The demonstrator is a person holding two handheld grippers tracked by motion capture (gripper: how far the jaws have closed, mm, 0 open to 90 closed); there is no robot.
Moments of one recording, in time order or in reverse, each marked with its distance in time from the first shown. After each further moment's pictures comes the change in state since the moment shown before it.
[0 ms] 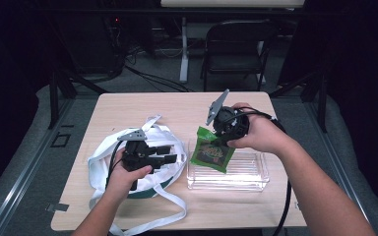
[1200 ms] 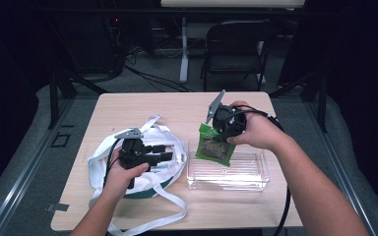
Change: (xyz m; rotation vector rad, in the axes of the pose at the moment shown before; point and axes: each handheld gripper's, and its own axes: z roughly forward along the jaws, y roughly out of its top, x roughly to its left) left arm 0.013 -0.003 -0.003 0.002 0.040 -0.030; right arm -0.015 -0.001 0.017 0.053 -0.060 -0.016
